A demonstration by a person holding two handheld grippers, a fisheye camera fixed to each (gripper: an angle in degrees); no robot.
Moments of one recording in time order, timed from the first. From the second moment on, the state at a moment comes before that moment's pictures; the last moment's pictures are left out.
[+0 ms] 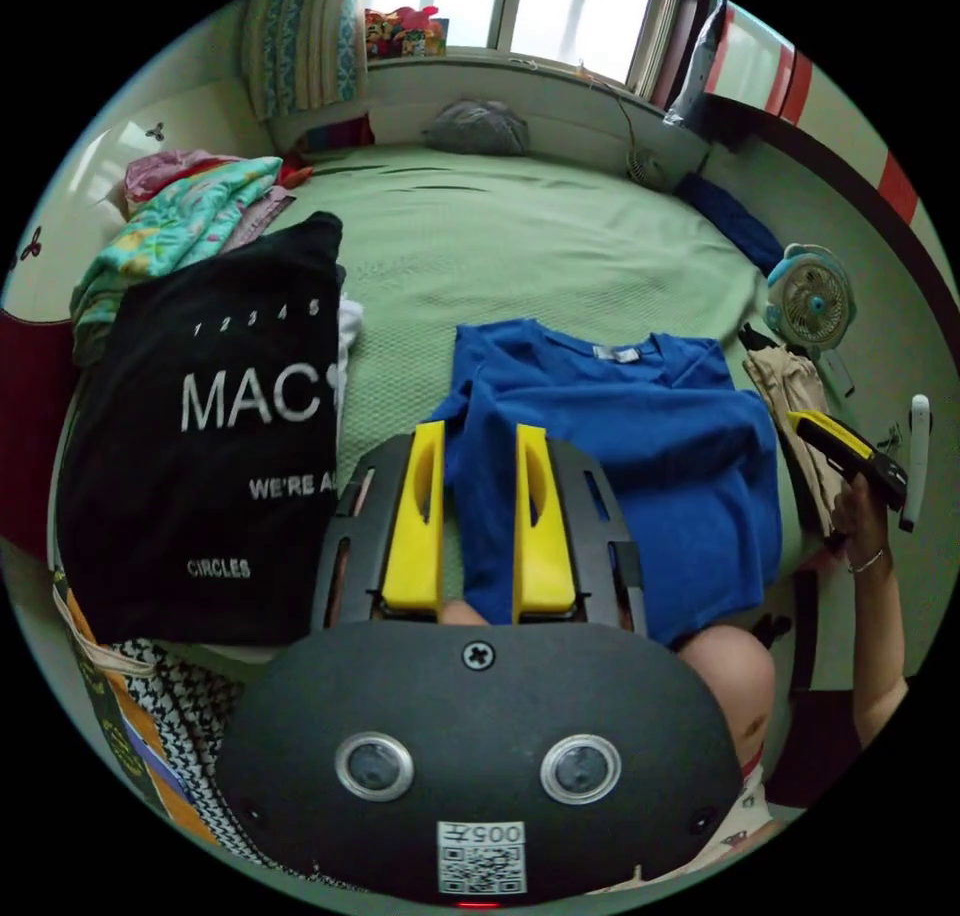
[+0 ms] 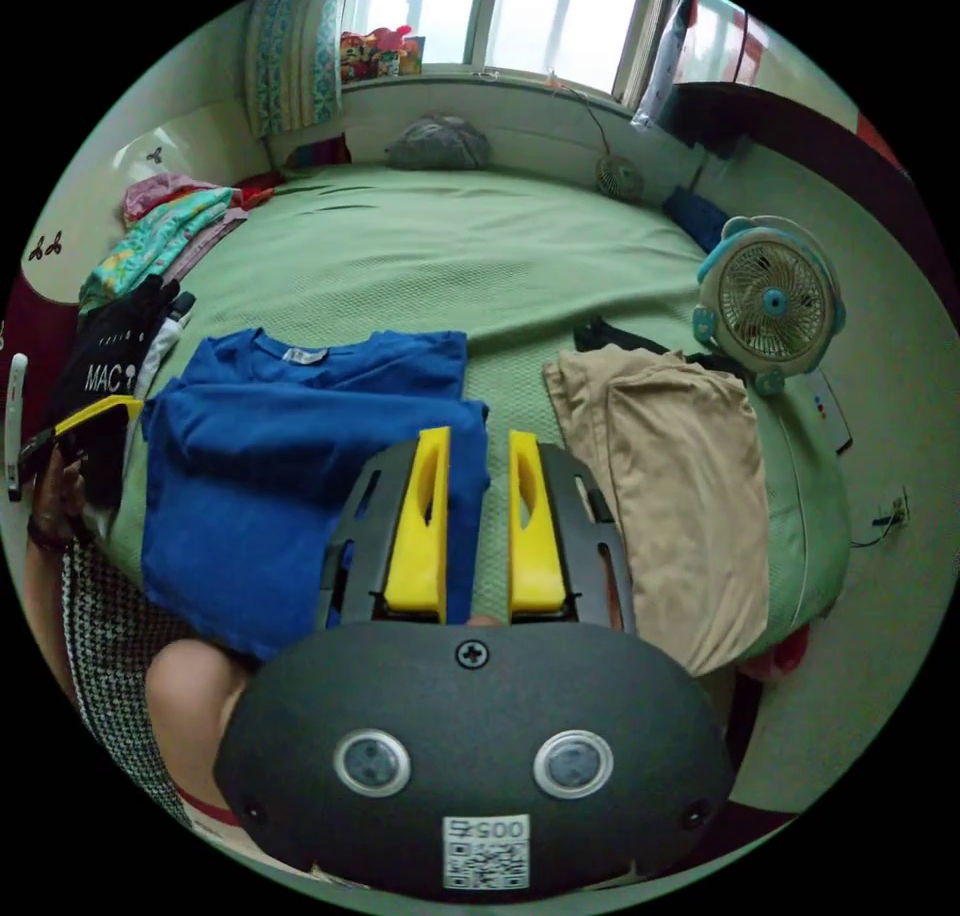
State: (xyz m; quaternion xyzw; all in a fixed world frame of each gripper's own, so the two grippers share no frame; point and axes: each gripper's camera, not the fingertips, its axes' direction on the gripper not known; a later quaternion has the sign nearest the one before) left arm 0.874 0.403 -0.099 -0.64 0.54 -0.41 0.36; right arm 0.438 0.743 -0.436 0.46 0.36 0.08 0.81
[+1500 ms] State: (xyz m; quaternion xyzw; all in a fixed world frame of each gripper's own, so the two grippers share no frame) left arm 0.778 0.351 -0.238 -0.69 0.56 -0.36 0.29; right arm 0.480 0.890 -0.324 0.43 0.31 0.14 0.84
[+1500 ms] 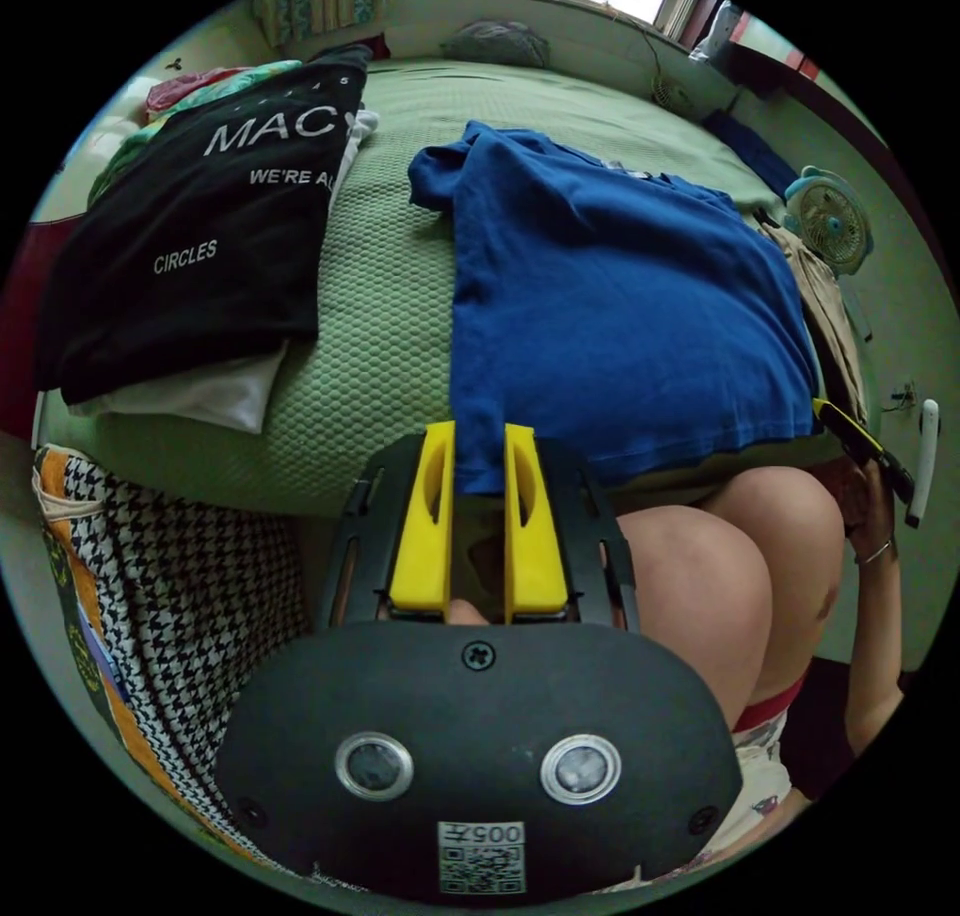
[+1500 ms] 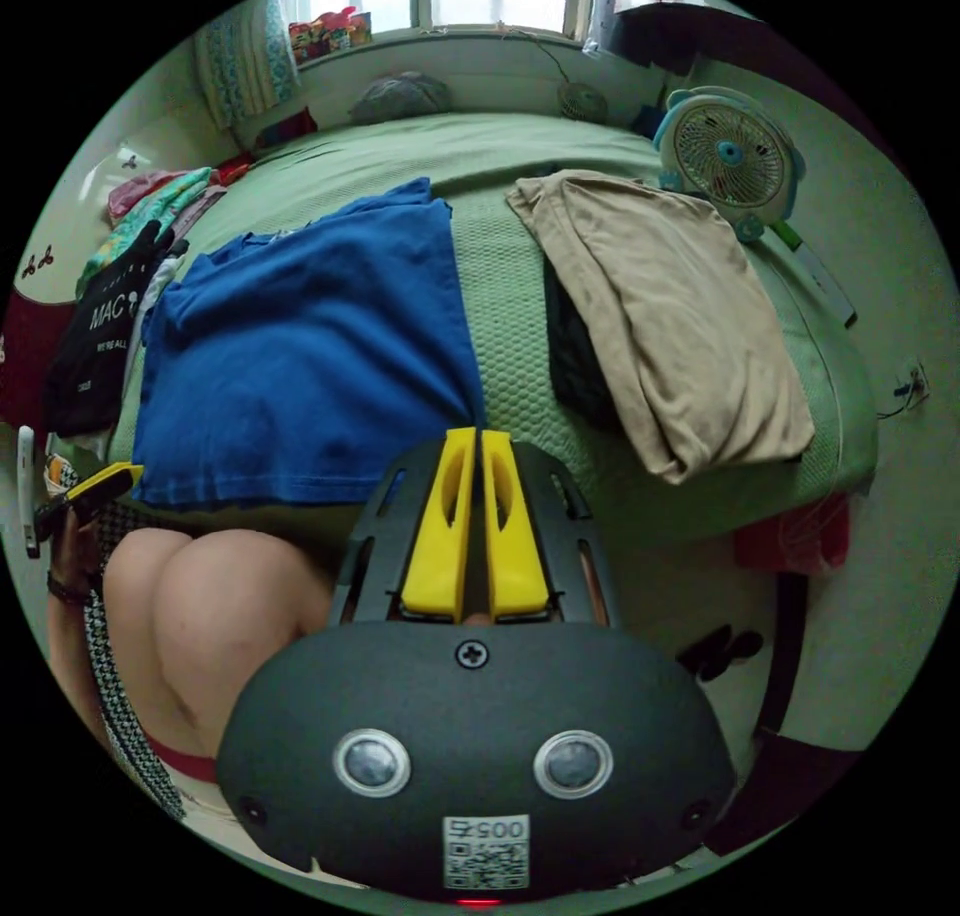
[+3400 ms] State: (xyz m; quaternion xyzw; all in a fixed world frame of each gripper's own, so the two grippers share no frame) left arm 0.328 0.371 -0.286 -0.62 0.53 -0.49 0.29; right arm 0.264 1.271 -0.267 0.52 0.29 0.05 0.80
